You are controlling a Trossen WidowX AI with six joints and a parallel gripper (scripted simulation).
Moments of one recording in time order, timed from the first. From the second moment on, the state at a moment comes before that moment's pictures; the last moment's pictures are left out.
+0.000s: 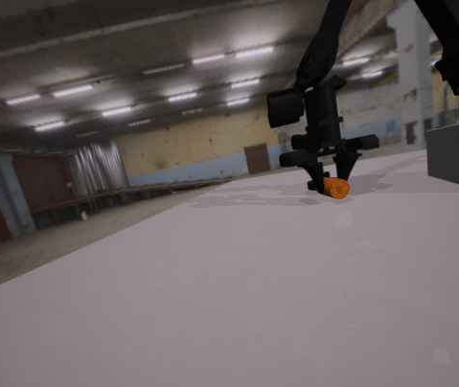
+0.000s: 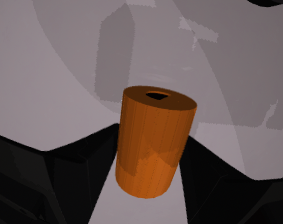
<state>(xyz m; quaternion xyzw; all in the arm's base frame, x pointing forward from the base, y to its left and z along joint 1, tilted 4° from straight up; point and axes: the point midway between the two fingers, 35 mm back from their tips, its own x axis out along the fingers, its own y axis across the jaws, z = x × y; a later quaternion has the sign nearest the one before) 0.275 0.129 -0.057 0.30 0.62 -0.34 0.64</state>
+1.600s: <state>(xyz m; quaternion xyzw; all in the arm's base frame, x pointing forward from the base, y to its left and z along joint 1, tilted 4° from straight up) 0.275 0.129 -0.057 0.60 0.35 -0.61 0.38</state>
